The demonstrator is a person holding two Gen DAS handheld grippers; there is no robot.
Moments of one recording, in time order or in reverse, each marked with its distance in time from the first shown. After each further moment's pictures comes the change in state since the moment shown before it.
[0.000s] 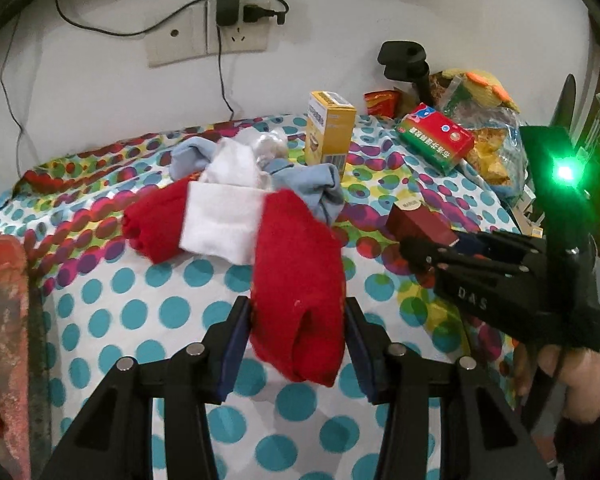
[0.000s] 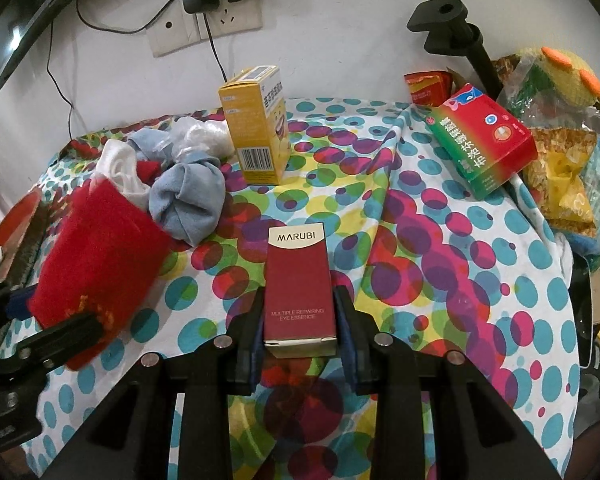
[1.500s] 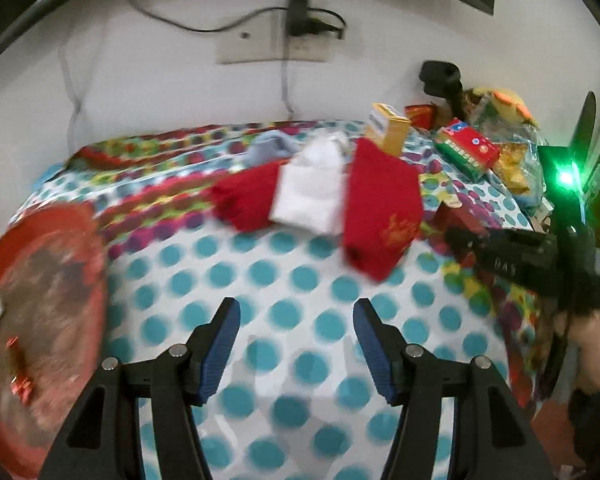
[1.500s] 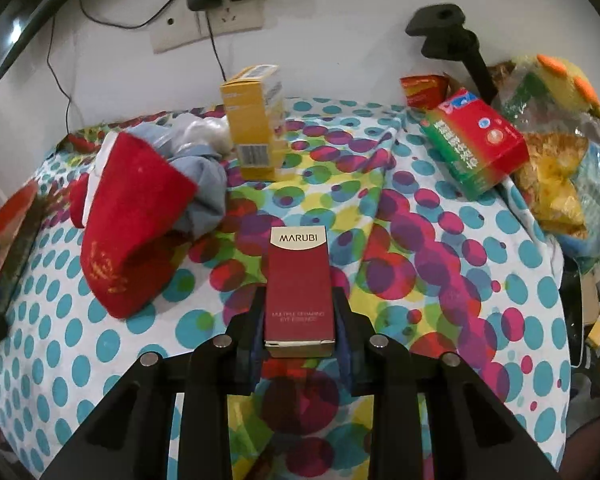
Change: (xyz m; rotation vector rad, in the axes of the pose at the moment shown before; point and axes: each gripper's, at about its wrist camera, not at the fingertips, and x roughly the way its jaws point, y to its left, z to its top) left arm -0.033 0.038 -0.019 -0.059 -0.018 0.065; right arm -0.006 -0.011 -0.002 -0.004 -0.003 0.001
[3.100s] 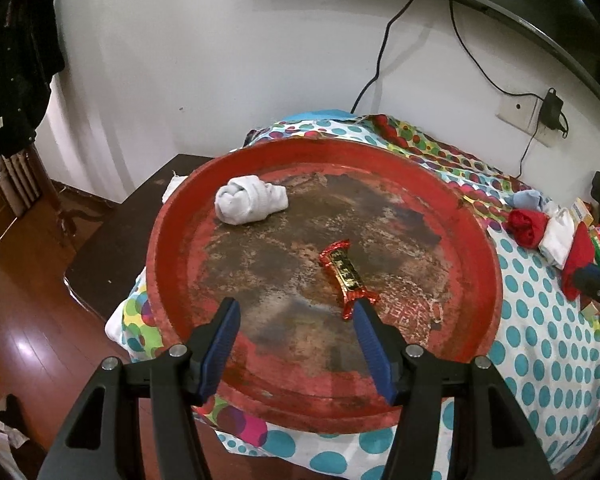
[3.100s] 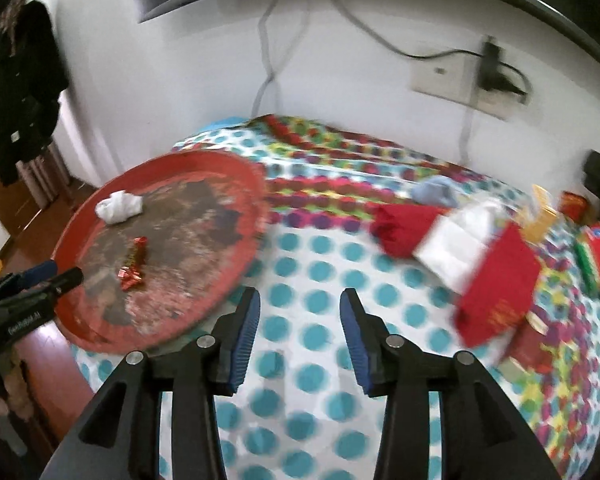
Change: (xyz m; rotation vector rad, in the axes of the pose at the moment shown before) left arm -0.133 0.230 -0.116 -0.428 -0.054 0.407; right arm -0.081 0.227 -0.009 -0.276 -0.049 0.190
